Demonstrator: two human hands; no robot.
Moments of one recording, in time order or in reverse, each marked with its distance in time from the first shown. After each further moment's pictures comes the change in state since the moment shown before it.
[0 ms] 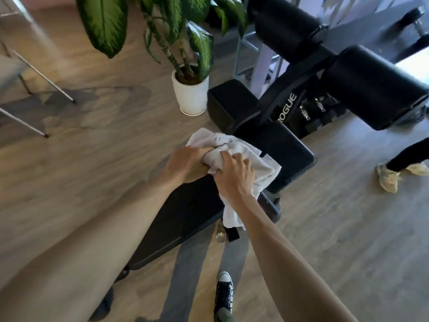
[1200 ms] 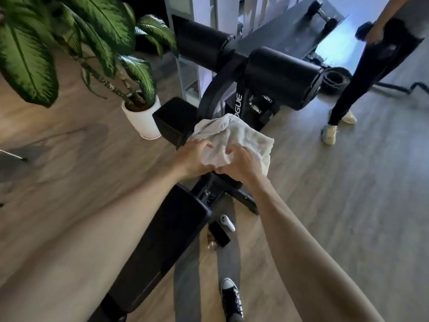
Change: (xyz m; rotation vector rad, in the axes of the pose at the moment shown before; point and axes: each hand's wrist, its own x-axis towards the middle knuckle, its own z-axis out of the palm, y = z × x) left_hand 0.064 0.103 -0.010 -0.249 -0.135 0.254; right_hand 0.014 0.112 -0.085 0.172 0.066 0.220
